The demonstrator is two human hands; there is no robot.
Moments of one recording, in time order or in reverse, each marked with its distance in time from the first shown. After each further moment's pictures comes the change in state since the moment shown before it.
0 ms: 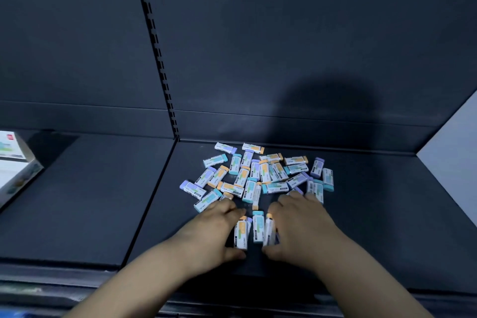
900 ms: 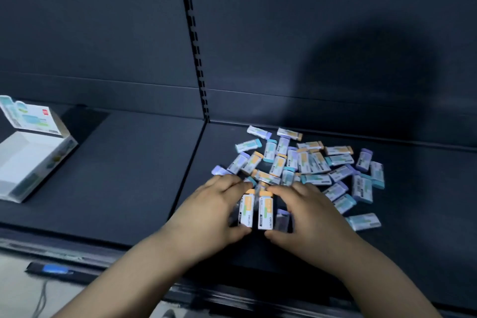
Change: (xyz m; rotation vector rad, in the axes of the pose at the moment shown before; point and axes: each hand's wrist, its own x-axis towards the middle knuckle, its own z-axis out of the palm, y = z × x) left_hand -0.024 -0.048 -0.011 -0.002 0.300 -0.038; right_hand 0.027 -0.035 0.010 0.418 0.184 -0.077
